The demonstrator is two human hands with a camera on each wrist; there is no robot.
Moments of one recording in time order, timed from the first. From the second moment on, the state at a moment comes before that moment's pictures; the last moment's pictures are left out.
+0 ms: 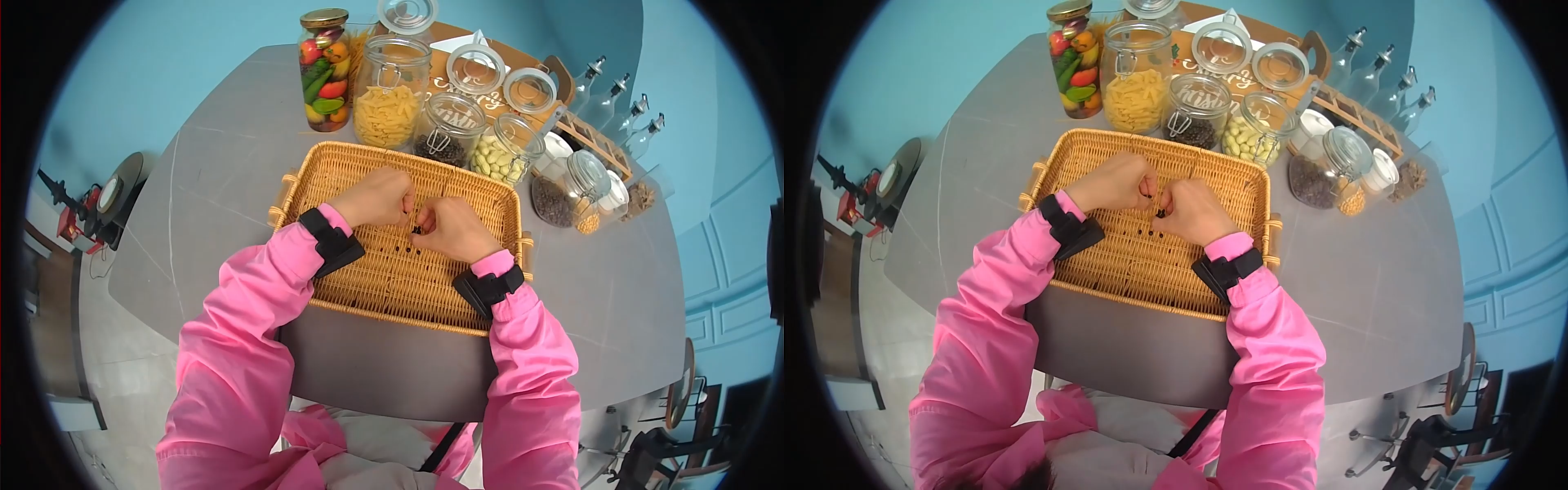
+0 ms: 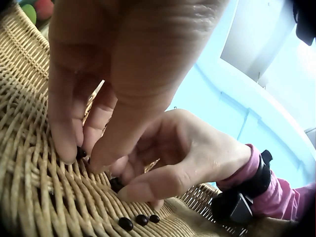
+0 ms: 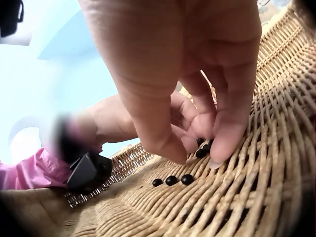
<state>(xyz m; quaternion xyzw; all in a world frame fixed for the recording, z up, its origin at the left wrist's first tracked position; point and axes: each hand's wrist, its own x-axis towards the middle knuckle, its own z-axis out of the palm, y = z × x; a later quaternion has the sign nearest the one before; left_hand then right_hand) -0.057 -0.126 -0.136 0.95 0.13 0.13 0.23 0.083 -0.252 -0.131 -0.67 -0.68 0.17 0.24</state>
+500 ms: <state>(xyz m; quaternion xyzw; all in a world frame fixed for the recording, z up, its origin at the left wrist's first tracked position) -0.048 -0.137 -0.130 0.97 0.13 0.15 0.17 0.075 -0.249 -0.148 -0.64 -0.72 0.02 0.25</state>
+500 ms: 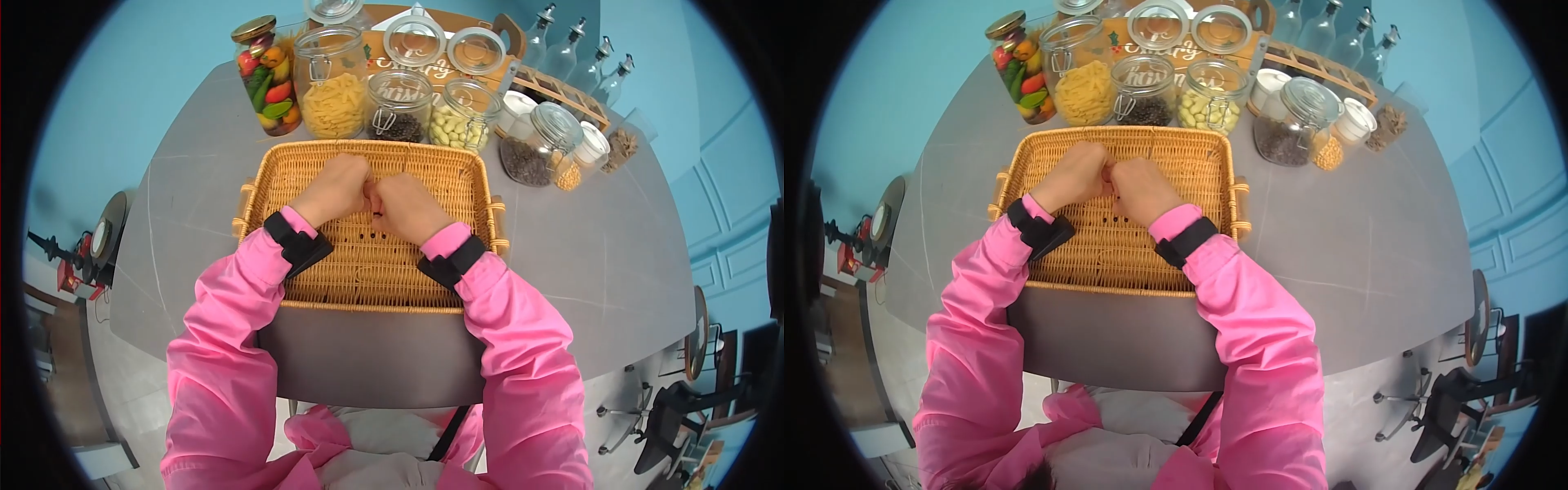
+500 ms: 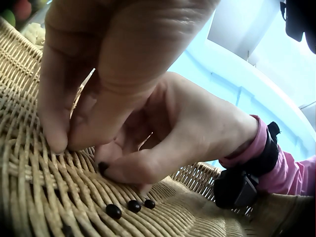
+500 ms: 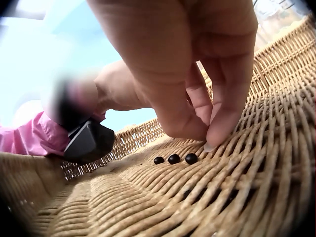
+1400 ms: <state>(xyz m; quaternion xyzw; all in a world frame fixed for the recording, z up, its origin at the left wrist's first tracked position) -0.027 -0.137 -0.131 0.98 0.14 0.09 0.06 0.082 -0.257 -0.136 -0.70 -0.66 0.12 0.24</state>
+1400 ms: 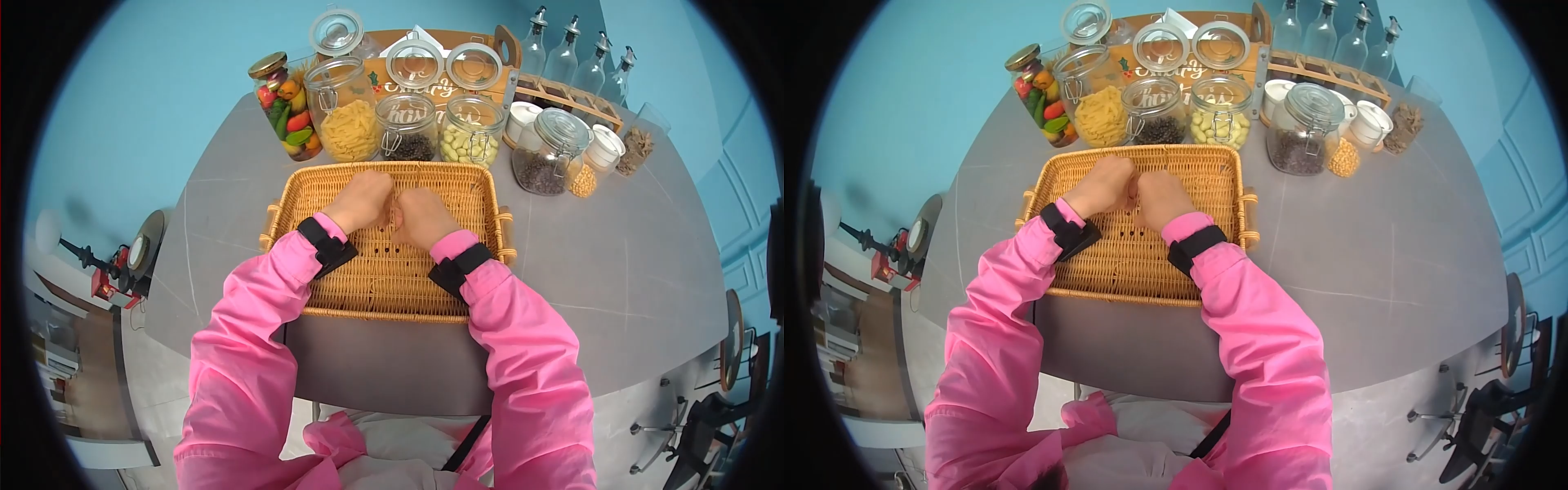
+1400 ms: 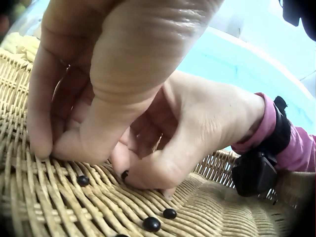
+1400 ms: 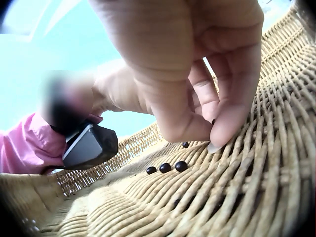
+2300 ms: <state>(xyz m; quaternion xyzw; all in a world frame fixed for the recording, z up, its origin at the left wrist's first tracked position) 0.044 -0.093 -0.055 0.94 0.22 0.26 0.04 0.087 -0.246 -0.162 -0.70 -0.65 0.07 0.30</state>
